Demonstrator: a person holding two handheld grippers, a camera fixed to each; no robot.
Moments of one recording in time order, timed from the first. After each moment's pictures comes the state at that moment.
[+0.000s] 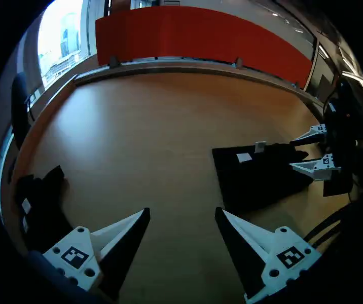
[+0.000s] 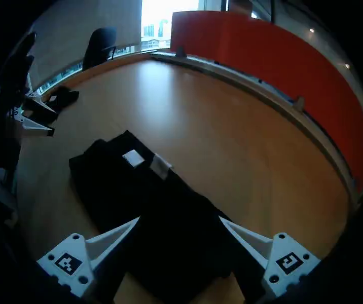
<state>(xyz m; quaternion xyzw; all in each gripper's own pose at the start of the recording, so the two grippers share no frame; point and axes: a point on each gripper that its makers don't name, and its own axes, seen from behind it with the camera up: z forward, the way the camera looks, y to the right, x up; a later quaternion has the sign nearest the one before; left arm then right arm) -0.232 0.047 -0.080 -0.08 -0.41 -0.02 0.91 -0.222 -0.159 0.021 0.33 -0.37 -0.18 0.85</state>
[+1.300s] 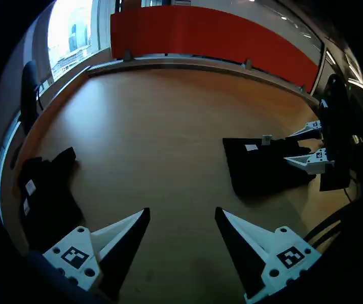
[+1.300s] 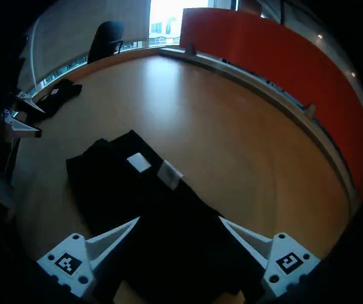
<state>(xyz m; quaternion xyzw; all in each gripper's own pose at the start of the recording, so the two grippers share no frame) -0.238 0.027 -0.109 -0.05 -0.42 -0.03 0.91 -0.234 -0.182 0.036 0.34 -0.38 -0.20 0.84</state>
